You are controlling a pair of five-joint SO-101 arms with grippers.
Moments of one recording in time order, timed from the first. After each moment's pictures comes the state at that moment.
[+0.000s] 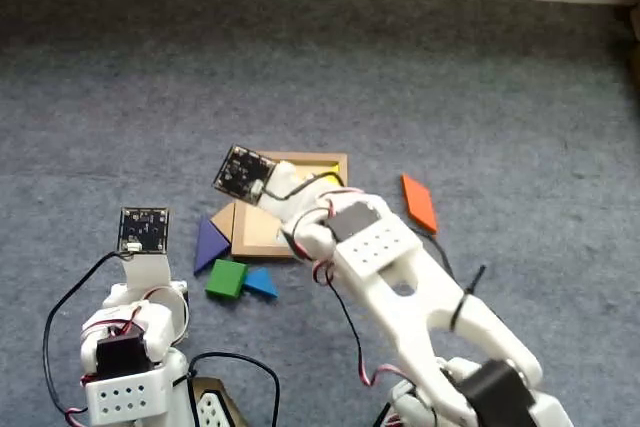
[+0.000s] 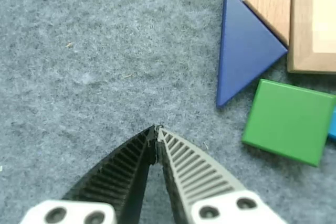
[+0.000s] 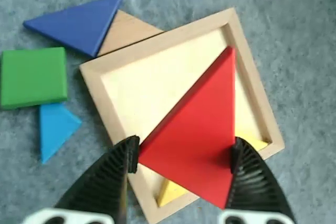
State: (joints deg) left arm -17.3 -102.3 96.0 75.5 -3.3; right arm -39.4 -15.6 37.8 41.3 37.8
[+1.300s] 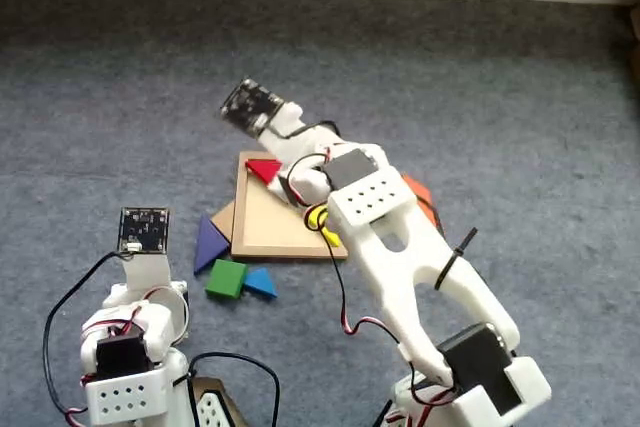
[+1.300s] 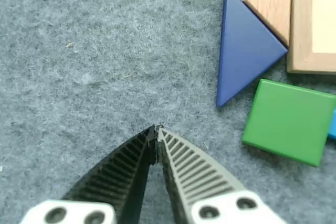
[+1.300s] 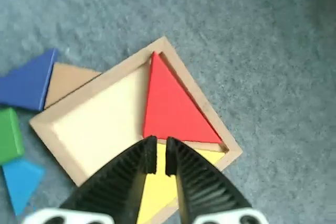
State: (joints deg) left arm -17.3 -102.3 96.0 75.5 -3.3; right arm -35.9 -6.9 19.4 47.5 24.8
